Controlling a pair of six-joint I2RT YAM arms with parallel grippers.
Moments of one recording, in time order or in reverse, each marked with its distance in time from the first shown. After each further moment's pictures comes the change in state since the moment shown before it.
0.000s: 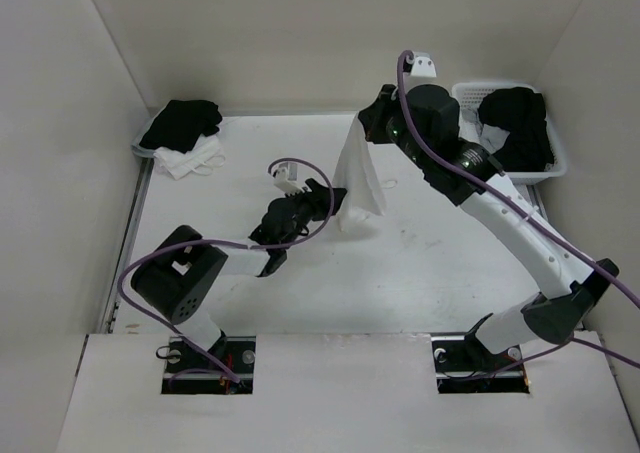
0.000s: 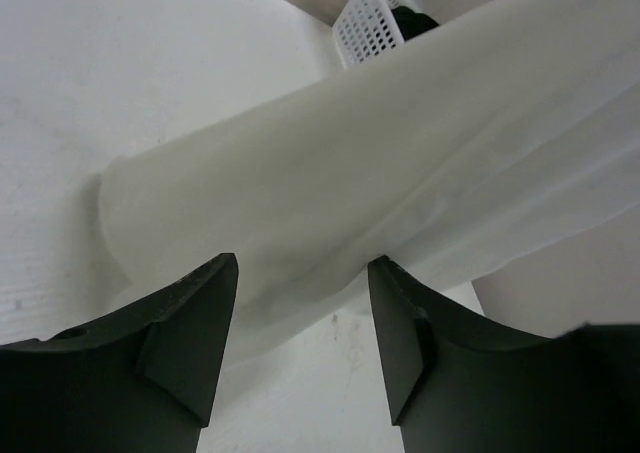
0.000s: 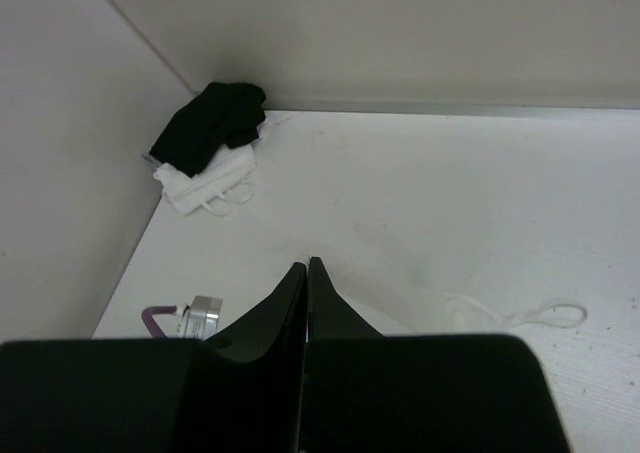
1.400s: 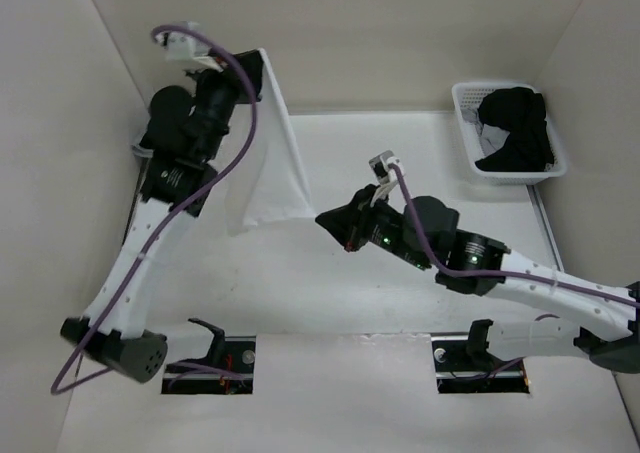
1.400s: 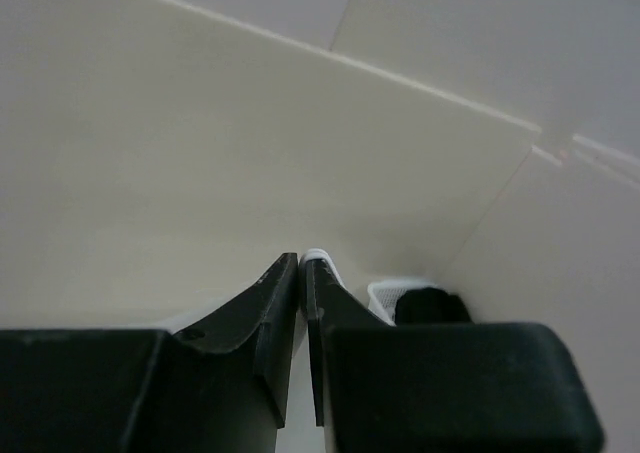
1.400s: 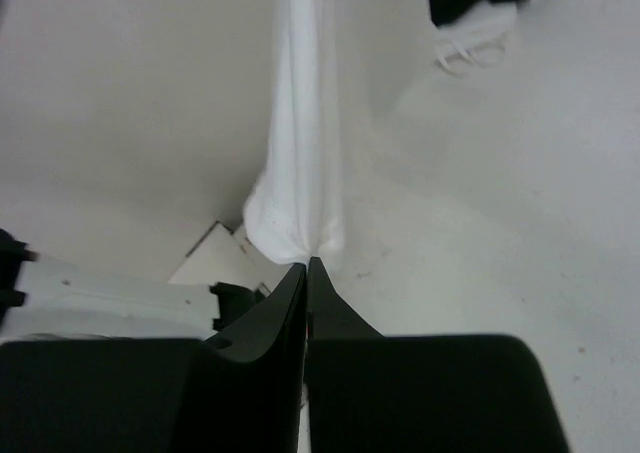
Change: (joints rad) left arm 0.288 -0.384 0.961 -0.958 0.040 0.429; right arm 0.505 -0.367 -0.487 0.219 -0.003 0.118
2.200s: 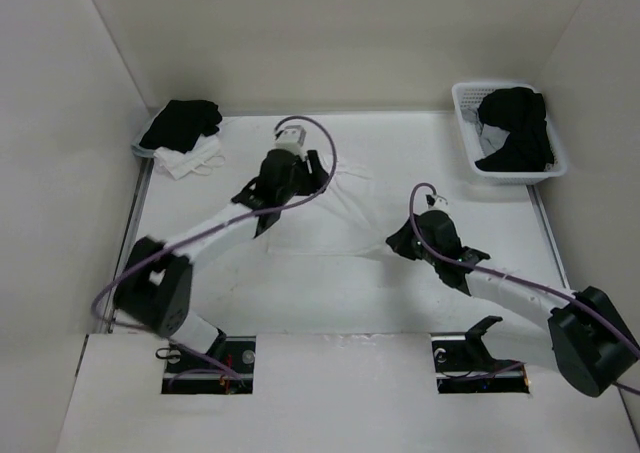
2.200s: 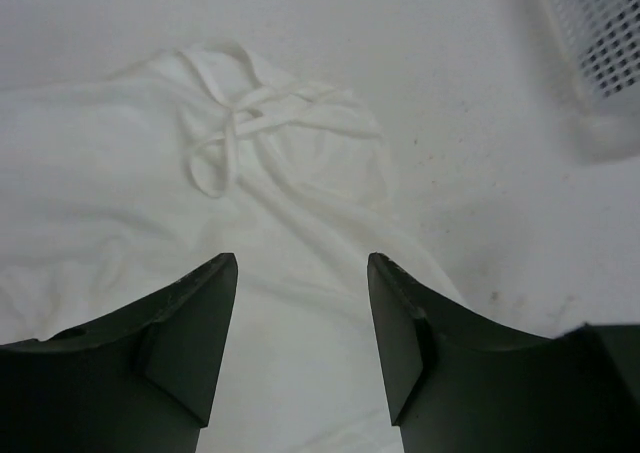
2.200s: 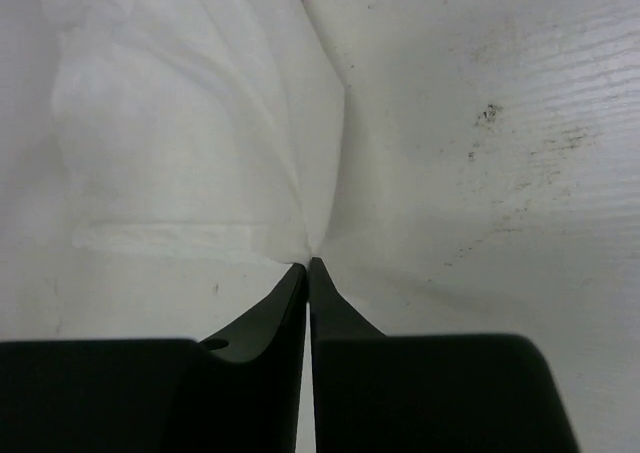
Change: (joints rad) left arm -0.175 0.364 -0.489 0.086 0.021 -0.037; right arm -0.624 0.062 -0.751 0.261 -0.153 0.301
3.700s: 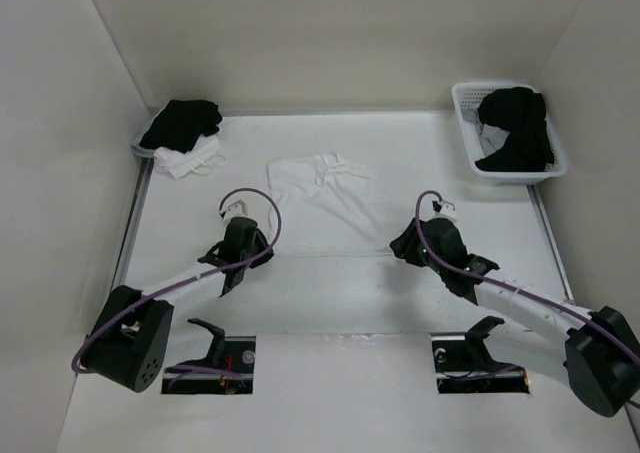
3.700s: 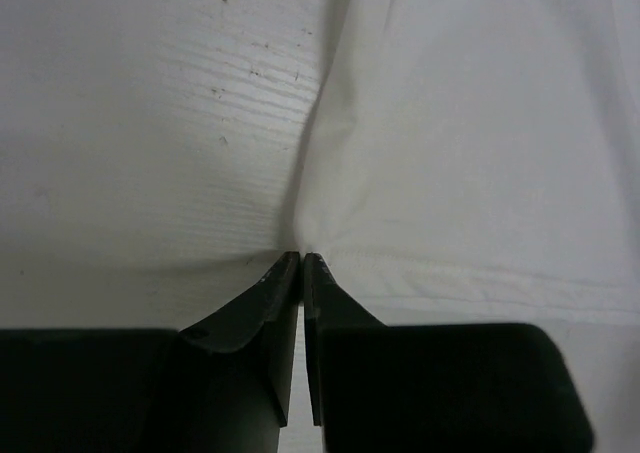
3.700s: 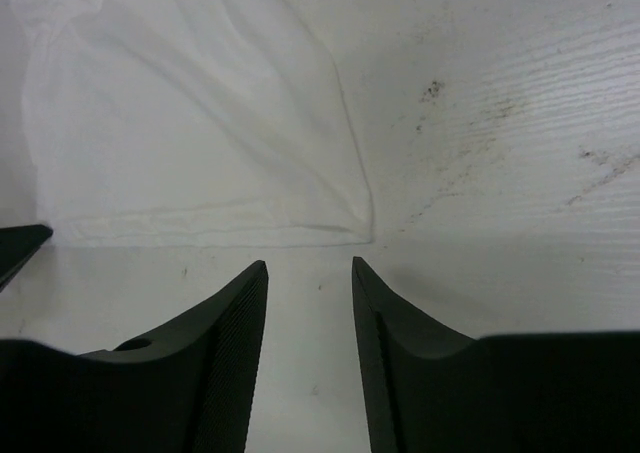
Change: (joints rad) left arm 0.160 -0.382 -0.684 -0.014 -0.077 -0.333; right arm 0.027 -0.142 -0.042 -0.109 0.083 -0.027
